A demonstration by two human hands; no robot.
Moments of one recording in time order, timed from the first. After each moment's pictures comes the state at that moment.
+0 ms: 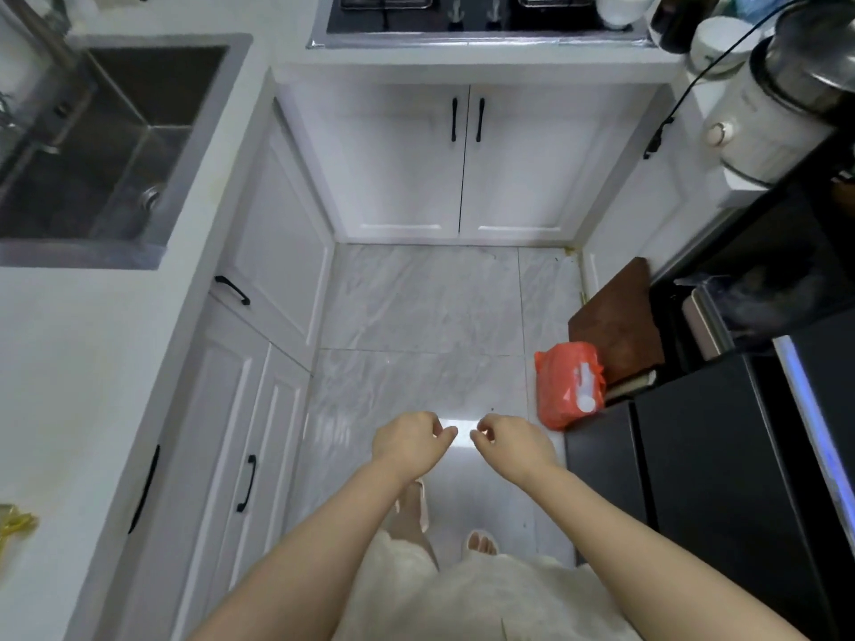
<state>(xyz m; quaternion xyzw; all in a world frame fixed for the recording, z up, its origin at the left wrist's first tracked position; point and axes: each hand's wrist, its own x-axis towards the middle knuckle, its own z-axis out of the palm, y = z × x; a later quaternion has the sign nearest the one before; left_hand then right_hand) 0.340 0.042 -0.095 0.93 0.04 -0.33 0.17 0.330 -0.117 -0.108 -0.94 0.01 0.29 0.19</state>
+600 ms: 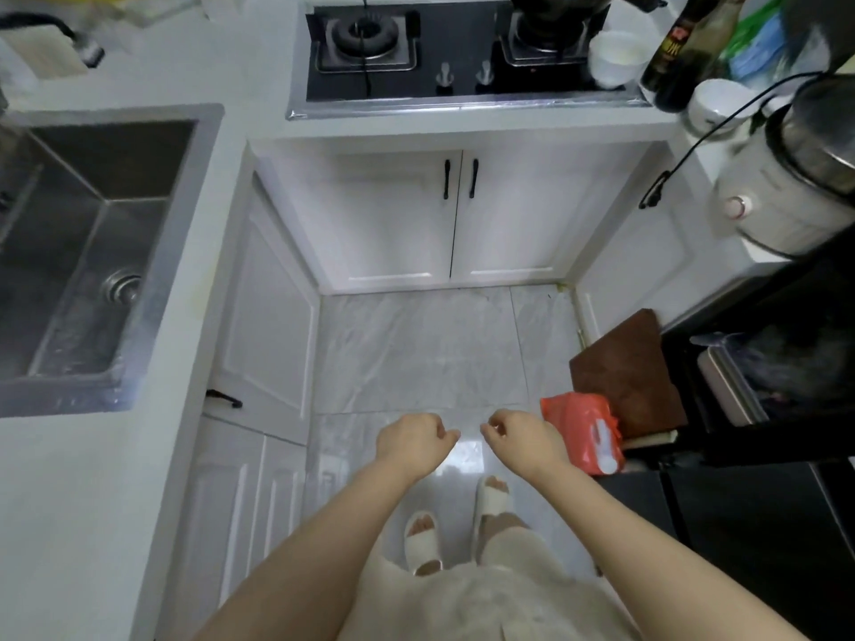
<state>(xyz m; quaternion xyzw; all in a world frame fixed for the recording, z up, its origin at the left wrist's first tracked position) 0.525 0.085 -0.088 0.93 -0.03 -0.33 0.15 0.501 -0.081 -0.093 -0.95 0.08 0.23 0.18</state>
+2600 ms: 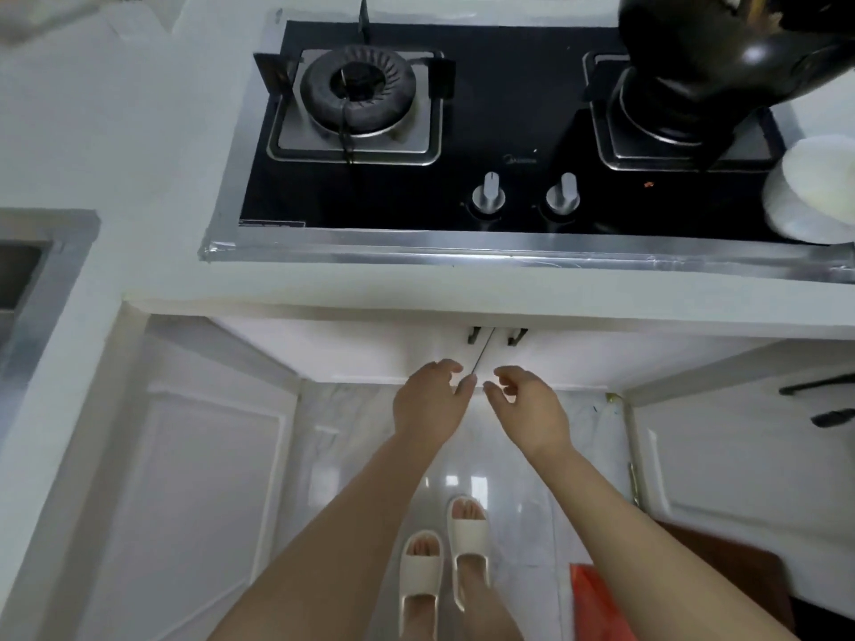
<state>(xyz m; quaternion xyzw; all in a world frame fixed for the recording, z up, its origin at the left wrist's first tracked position) 1.030 0.010 -0.189 0.93 0.07 -0.21 0.30 1.011 -0.123 -0.195 -0.91 0.14 0.15 0.35</state>
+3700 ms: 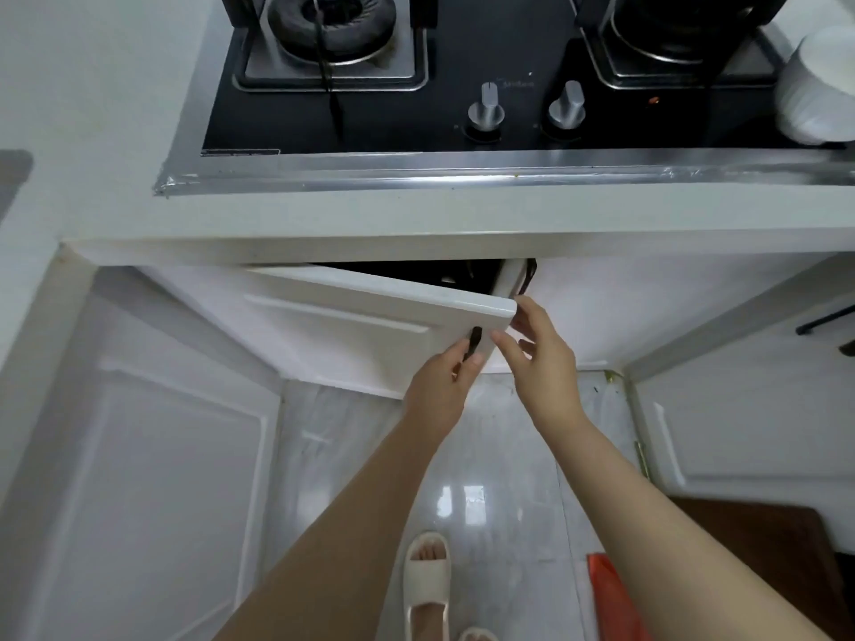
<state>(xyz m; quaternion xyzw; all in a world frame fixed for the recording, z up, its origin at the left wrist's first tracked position) 0.983 0.021 -0.249 0.85 0.00 -0.20 0.48 0.979 -0.106 -0.224 -0.84 0.12 -0.03 0.53</state>
